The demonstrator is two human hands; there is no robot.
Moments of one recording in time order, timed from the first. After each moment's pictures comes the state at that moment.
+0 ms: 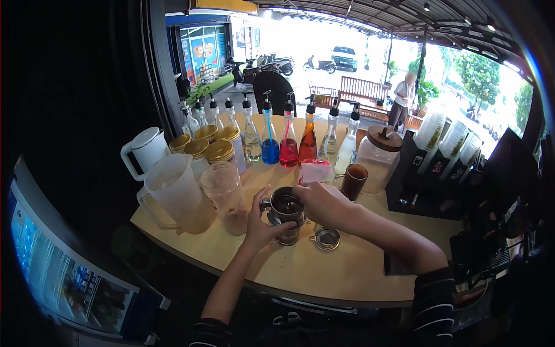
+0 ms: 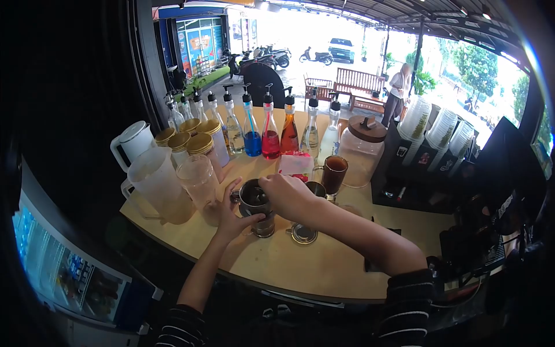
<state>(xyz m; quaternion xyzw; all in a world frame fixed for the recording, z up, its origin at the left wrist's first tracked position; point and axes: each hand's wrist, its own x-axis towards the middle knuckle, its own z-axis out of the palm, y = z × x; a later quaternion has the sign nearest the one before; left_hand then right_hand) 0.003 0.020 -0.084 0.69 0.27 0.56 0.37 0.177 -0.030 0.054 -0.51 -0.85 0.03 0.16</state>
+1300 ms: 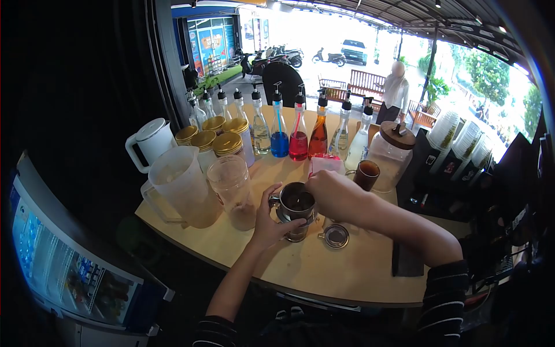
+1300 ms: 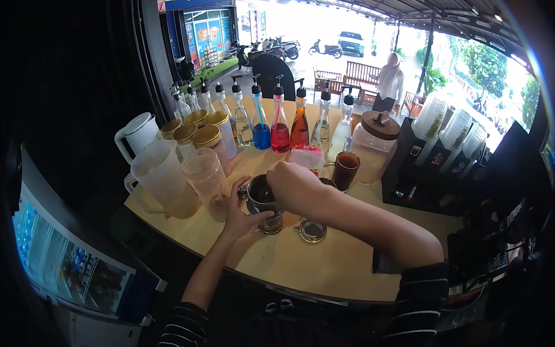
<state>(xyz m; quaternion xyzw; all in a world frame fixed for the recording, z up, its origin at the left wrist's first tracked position) 0.004 0.018 -0.084 0.68 0.29 0.55 0.38 0.171 -0.023 0.079 -0.50 -0.87 0.07 0.01</state>
